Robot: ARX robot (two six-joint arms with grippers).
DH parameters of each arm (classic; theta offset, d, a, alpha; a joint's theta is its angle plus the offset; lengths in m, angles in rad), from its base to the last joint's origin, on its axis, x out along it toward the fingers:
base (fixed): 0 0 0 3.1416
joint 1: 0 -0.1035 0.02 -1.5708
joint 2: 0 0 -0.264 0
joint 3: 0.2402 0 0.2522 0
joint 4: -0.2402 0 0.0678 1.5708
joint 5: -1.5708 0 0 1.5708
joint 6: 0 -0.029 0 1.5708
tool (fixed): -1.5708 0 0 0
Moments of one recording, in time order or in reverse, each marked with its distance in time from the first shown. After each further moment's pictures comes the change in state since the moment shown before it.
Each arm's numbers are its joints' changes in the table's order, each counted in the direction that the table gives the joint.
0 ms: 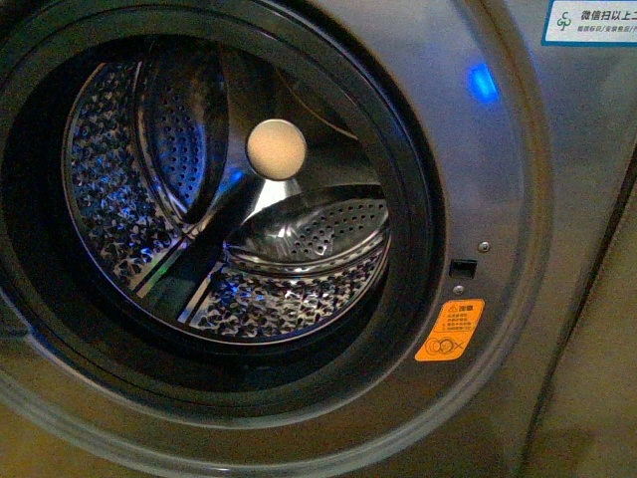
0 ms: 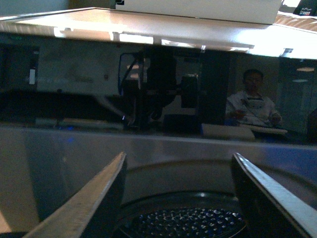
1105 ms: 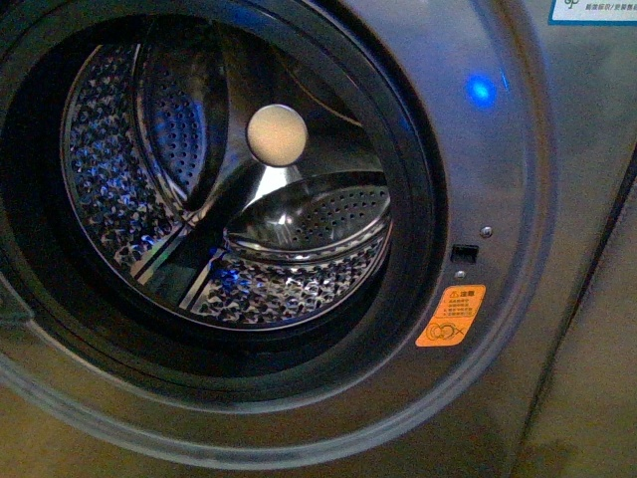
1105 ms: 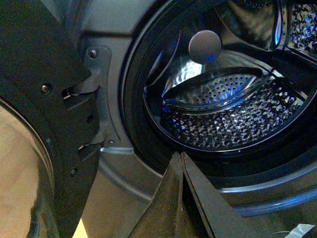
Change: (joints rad) left arm -0.215 0.537 -0.935 0.319 0.205 -0.024; right arm 0.000 0.307 -0.030 -0.272 0.000 0.000
